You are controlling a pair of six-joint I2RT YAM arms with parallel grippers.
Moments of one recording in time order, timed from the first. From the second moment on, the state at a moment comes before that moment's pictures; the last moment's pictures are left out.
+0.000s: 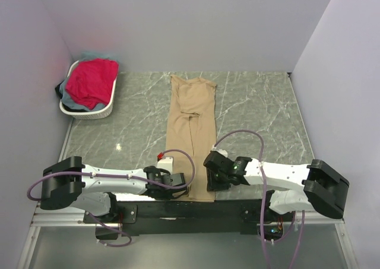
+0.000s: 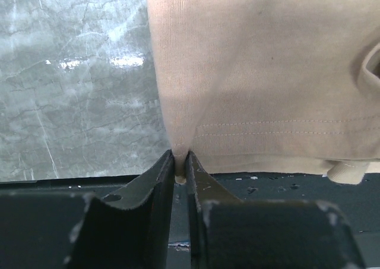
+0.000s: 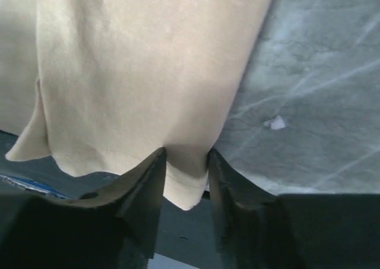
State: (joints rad) left arm -1.35 1.36 0.70 -0.74 -0.36 -1.30; right arm 1.05 1.25 0.57 -0.51 0.04 0.96
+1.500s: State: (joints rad) left arm -1.35 1.38 0.71 -0.81 -0.36 -1.32; right arm 1.11 1.17 0.51 -0.46 0.03 1.07
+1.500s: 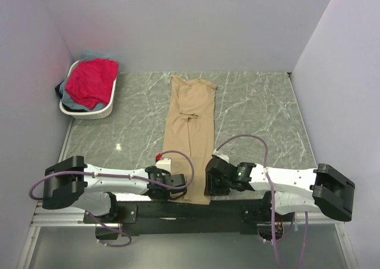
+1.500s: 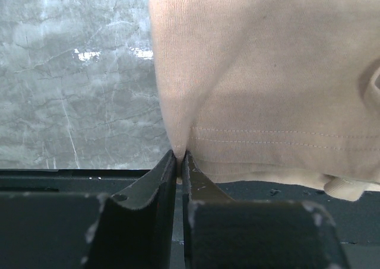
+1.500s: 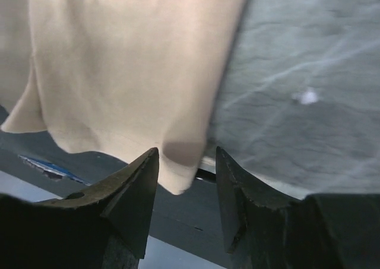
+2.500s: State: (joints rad) left arm -1.35 1.31 0.66 -0.82 -0.36 -1.35; right arm 1.13 1.17 0.49 -0.53 0.16 1.22
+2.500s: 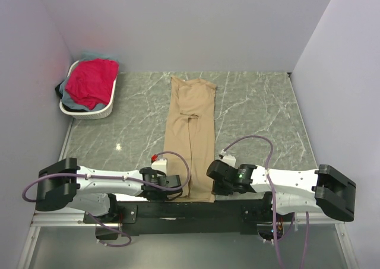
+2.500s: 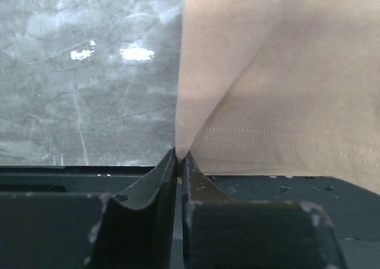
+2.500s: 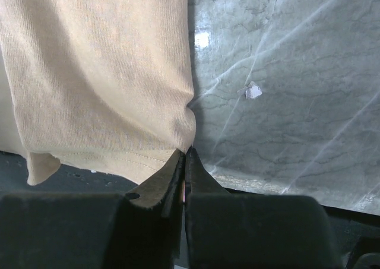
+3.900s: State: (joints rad) left arm -1.36 1.41 0.83 -0.77 -0.44 -1.25; right arm 1.13 1.20 0.60 -0.46 0.11 1.04
